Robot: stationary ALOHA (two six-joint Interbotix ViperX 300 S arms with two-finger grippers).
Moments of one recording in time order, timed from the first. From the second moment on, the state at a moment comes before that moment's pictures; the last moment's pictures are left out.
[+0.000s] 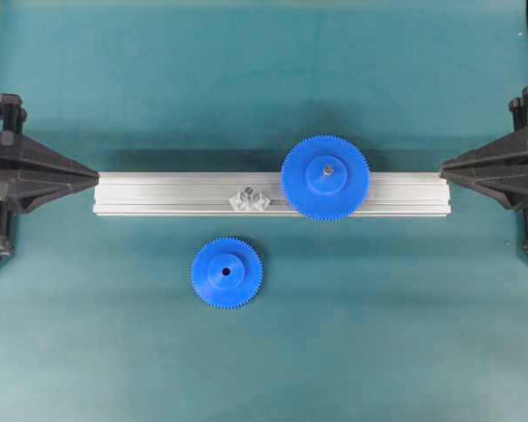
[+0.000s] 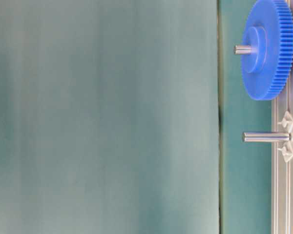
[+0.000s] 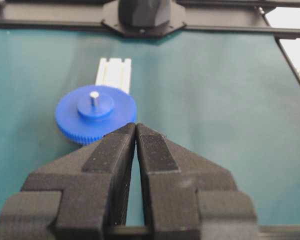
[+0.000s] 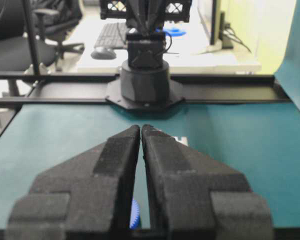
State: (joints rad) left arm 0.00 -0.96 1.17 0.00 -0.29 0.00; right arm 0.00 -0.97 1.19 0.00 -0.29 0.01
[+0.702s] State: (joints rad) left arm -0.08 -0.54 0.96 0.01 -0.02 -0.16; right arm 0.00 -0.96 1.14 0.04 0.22 0.10
